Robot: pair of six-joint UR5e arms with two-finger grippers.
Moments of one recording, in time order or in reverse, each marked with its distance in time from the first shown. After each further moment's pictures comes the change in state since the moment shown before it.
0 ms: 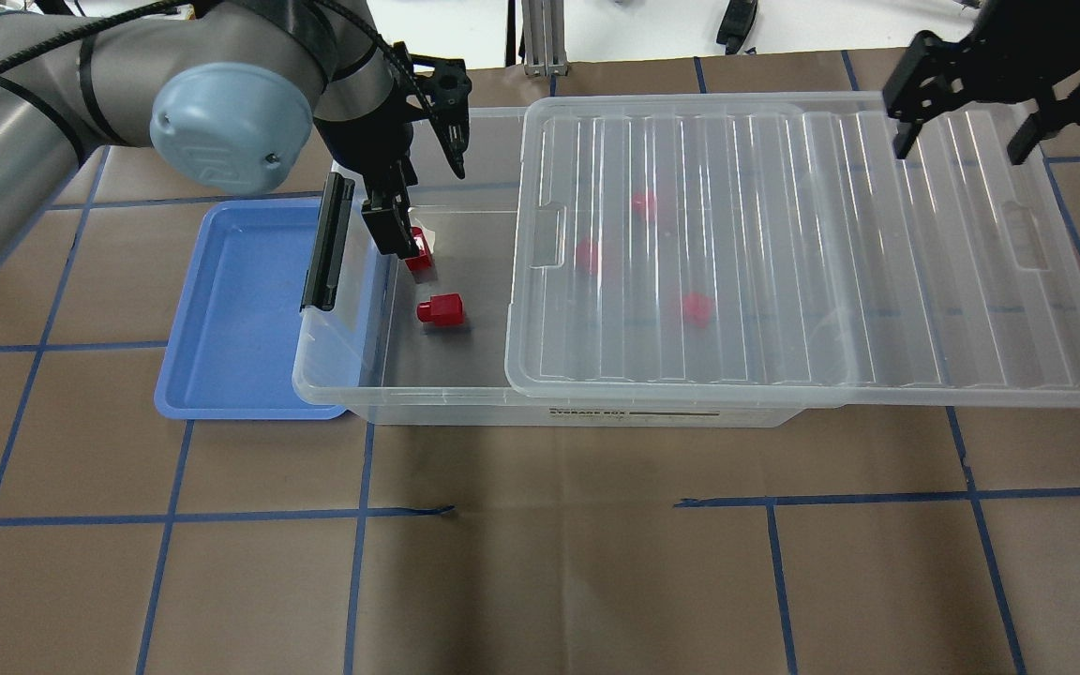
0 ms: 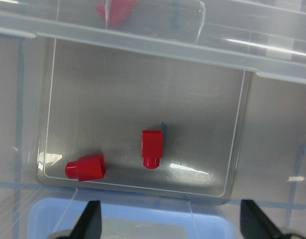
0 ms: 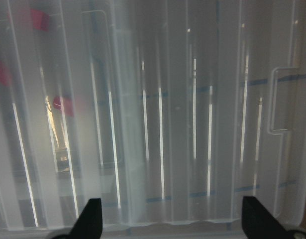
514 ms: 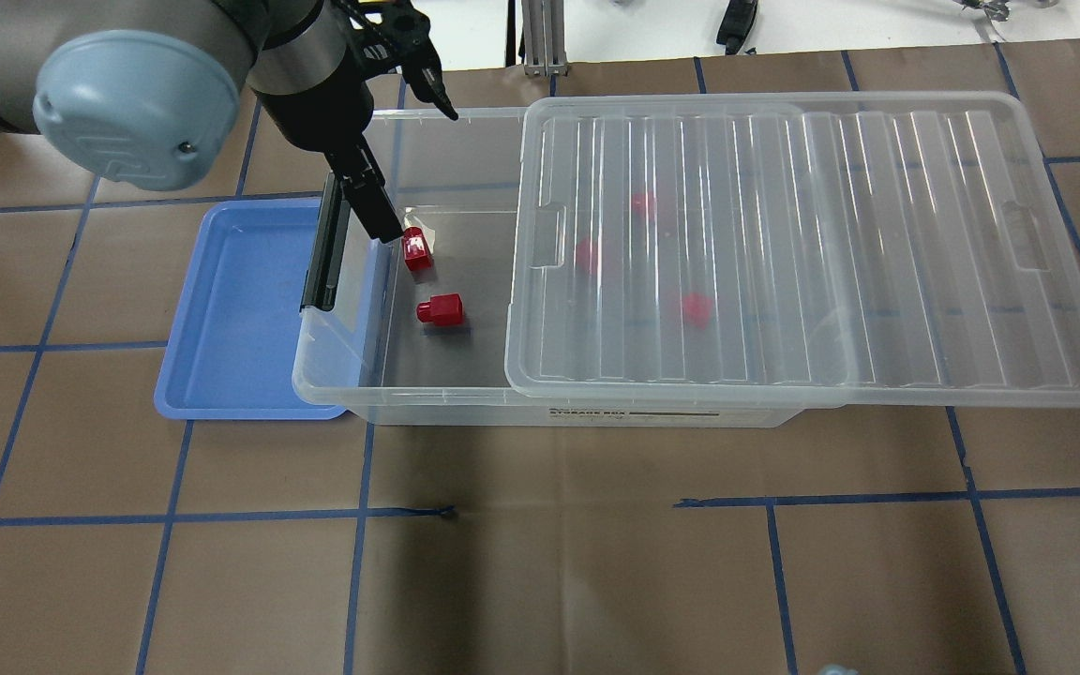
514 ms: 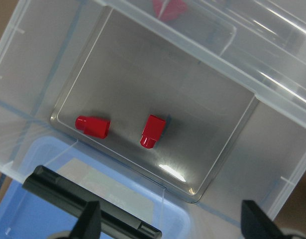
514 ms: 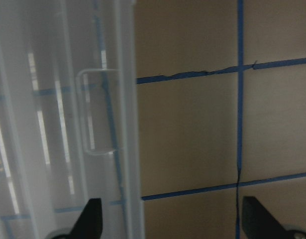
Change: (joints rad) left arm 0.017 0.090 -0.017 -0.008 0.010 -0.428; right arm -0.278 0.073 0.101 -0.174 -0.124 -0.242
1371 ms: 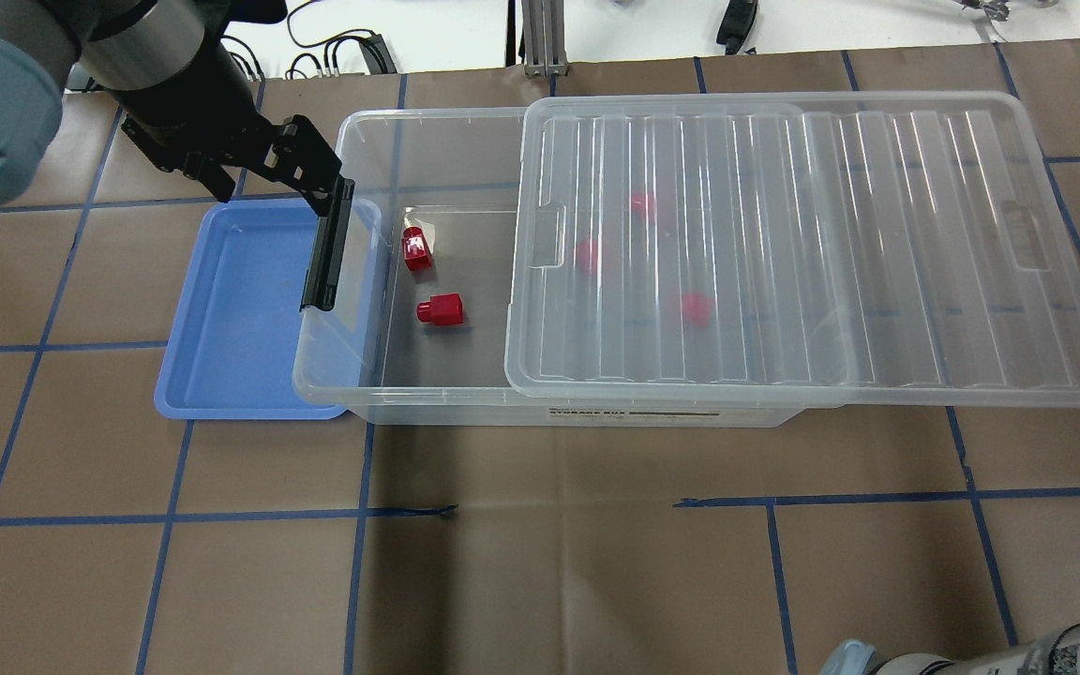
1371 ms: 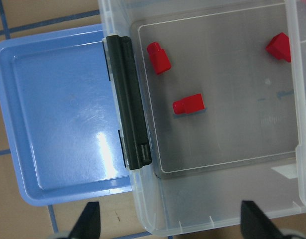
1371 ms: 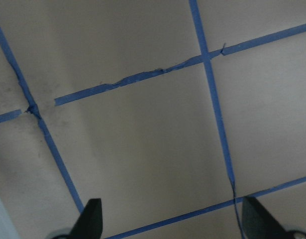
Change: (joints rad) left arm 0.131 0.135 -0.047 -0.077 0.000 -0.723; right arm -0.096 0.054 0.150 -0.191 0.031 0.071
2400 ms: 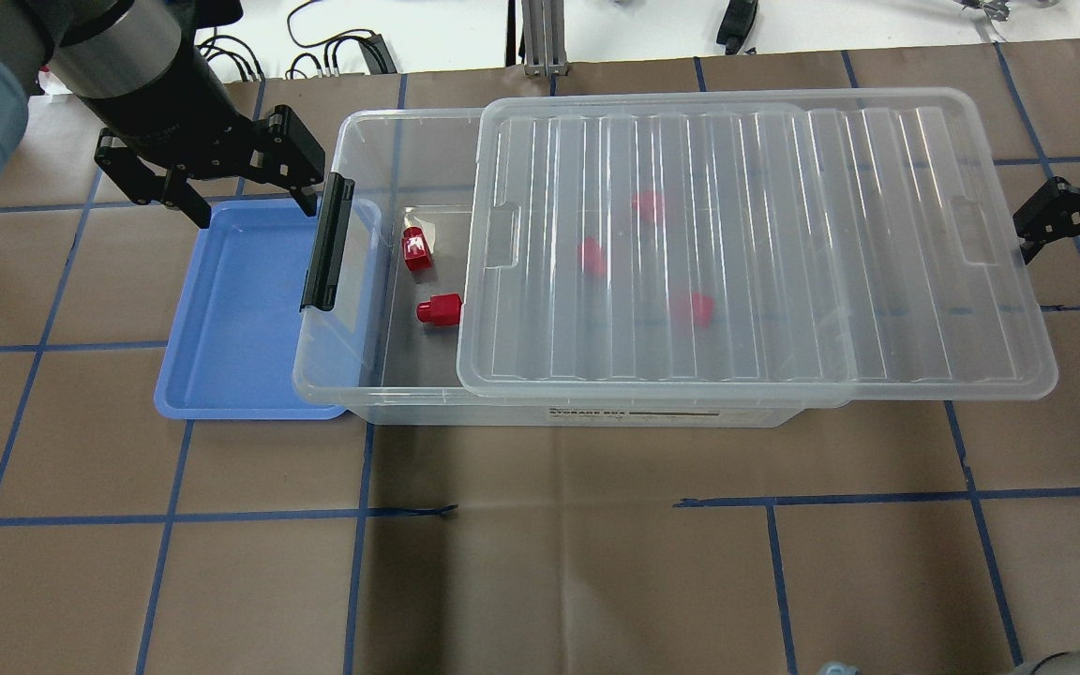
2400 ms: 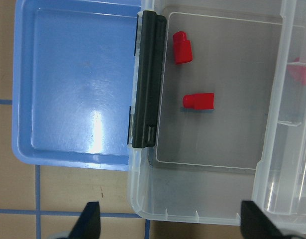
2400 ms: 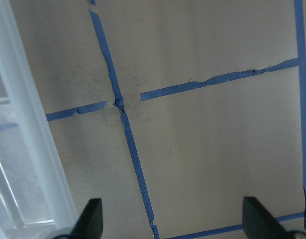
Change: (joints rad) left arm 0.009 0.015 -0.002 -0.042 0.003 -0.205; right arm 0.132 -0.020 0.040 0.009 0.065 0.050
